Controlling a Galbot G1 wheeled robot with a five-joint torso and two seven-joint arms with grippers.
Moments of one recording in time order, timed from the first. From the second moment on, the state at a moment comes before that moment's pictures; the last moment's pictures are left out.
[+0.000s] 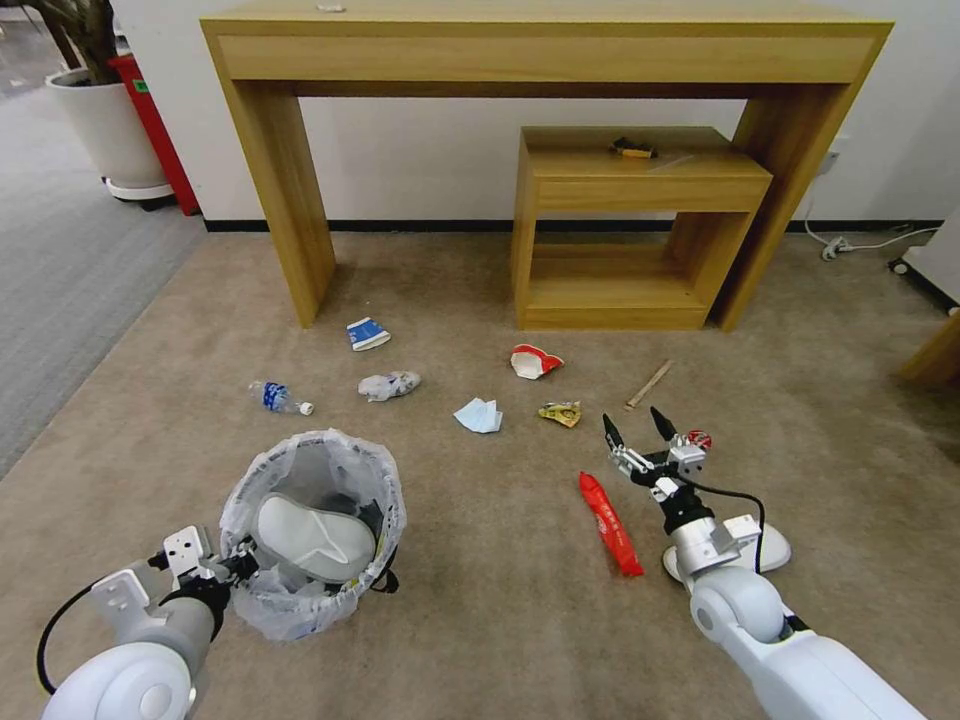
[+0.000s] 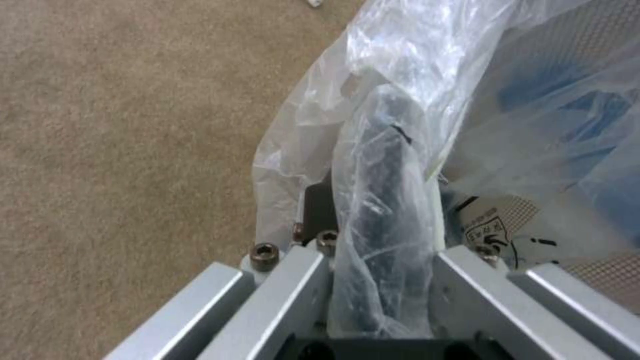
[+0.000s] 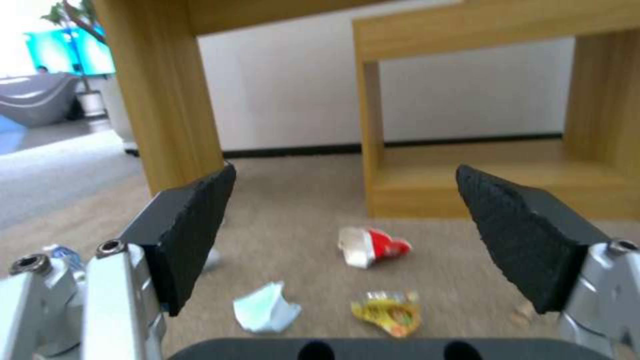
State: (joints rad) left arm 1.62 -1.31 -0.80 -2.21 -0.89 0.64 -0.39; right arm -1.17 0.92 0.12 1.60 0.68 0.47 0.05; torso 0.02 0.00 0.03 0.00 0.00
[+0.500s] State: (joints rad) left arm 1.62 -1.31 -0.80 -2.21 -0.89 0.63 -0.39; right arm -1.25 0.86 0.06 1.45 0.79 0.36 0.11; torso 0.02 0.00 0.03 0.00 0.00
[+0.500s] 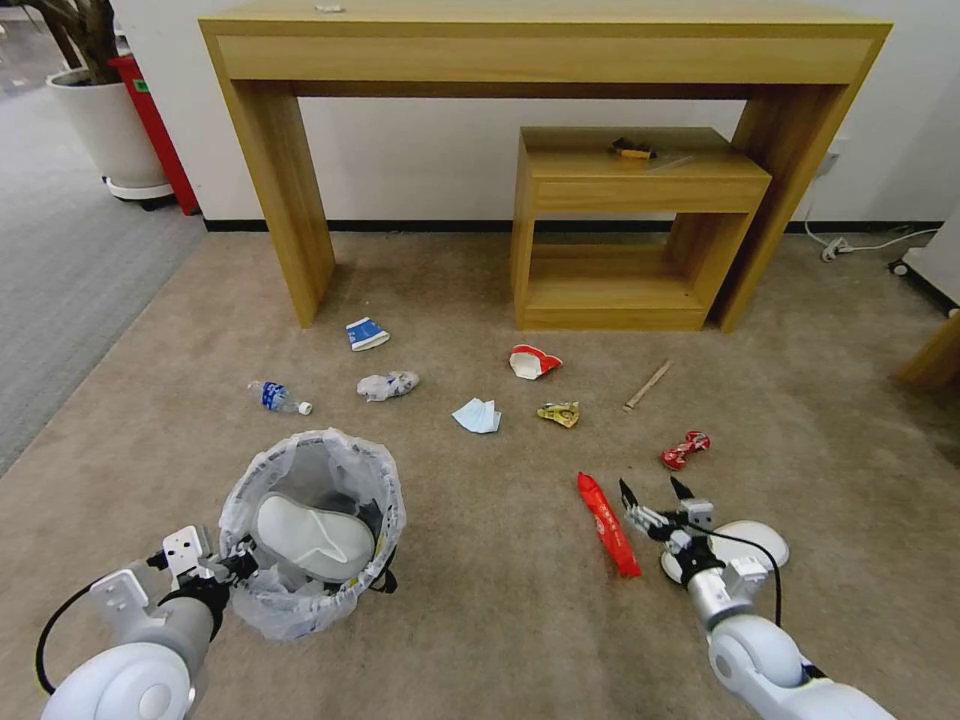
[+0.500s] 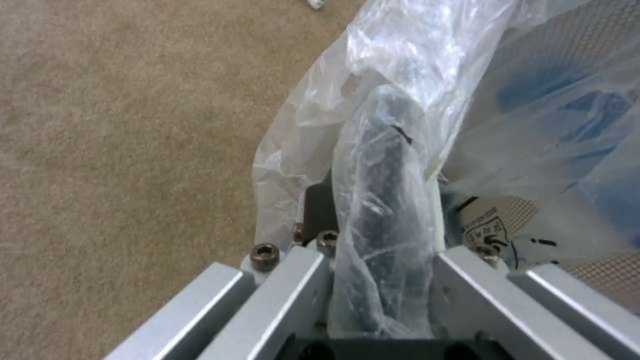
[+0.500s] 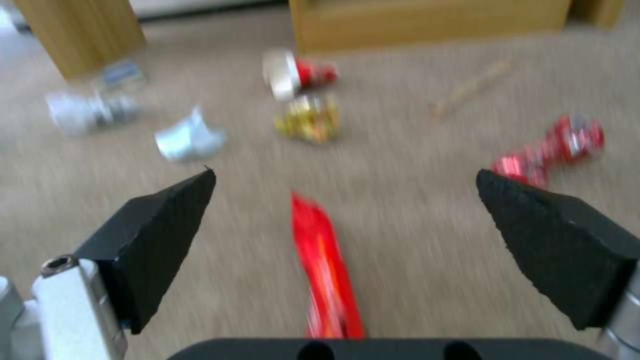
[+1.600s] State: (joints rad) left arm 1.65 -1.32 -0.81 -2.27 -0.89 0.63 -0.39; right arm -1.04 0.97 -0.16 1.09 0.84 0.32 0.09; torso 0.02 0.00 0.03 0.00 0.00
